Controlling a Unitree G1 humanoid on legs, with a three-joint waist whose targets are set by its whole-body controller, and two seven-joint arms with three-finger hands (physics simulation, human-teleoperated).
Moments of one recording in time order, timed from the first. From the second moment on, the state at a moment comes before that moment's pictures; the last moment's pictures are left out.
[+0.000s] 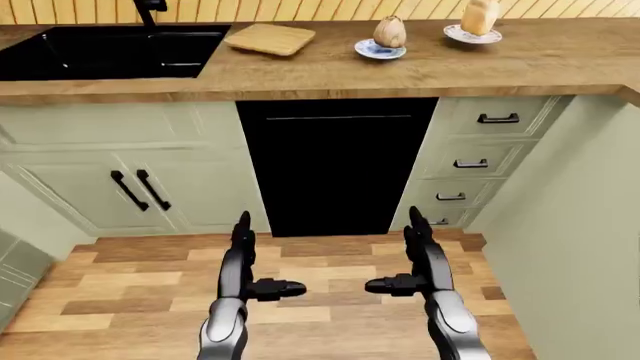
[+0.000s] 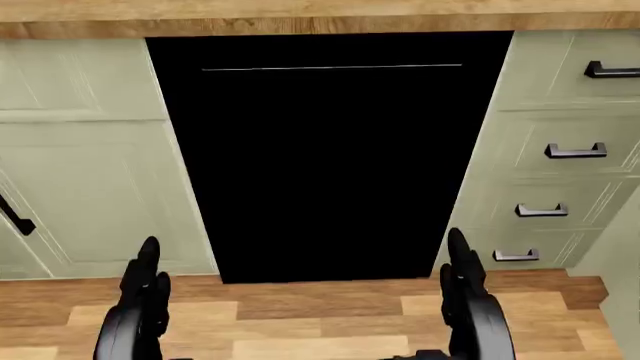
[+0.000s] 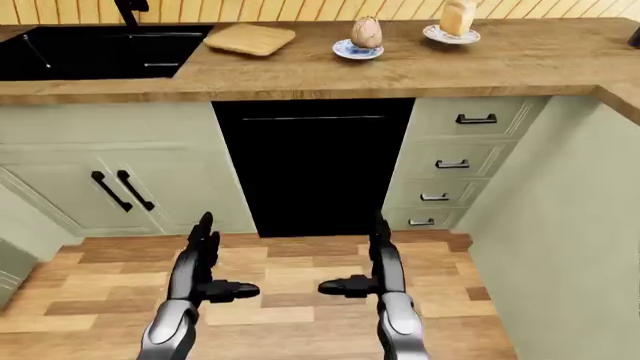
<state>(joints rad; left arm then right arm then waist) 0.03 0.02 0.04 0.09 -0.01 0.06 -0.04 0.03 -0.01 -0.04 0.09 0.01 0.06 0.04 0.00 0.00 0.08</state>
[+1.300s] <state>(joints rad) -0.27 0.10 0.13 -0.63 -0.10 0.76 -0.03 -0.14 -0.06 -0.08 -0.51 0.01 0.52 0.02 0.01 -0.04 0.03</state>
